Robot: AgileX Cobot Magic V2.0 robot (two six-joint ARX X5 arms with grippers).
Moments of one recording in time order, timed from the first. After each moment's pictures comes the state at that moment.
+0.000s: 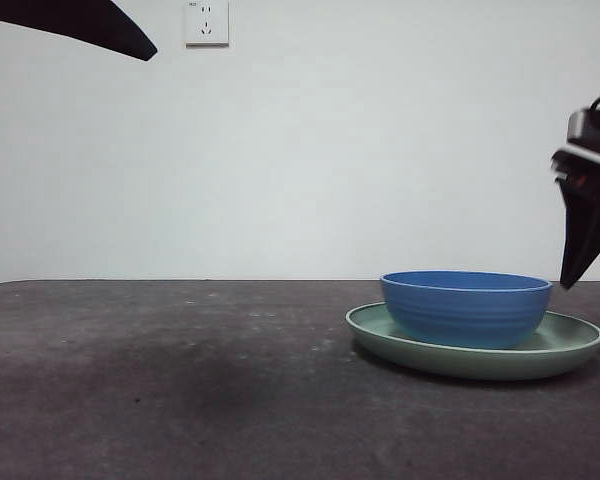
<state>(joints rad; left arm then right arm) -0.68 0.93 0.90 -0.62 0.37 -0.10 0.00 1.49 0.90 -0.53 -0.34 0.10</state>
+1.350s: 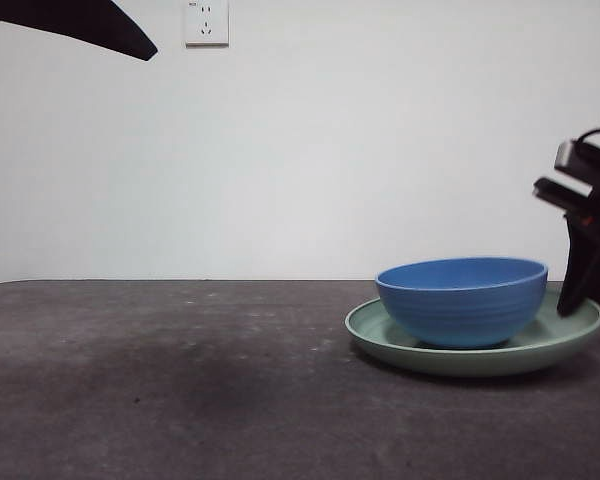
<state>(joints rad) -0.68 0.93 0.90 -0.62 0.37 -0.10 -0.01 1.58 0.90 -0.38 -0.44 0.14</state>
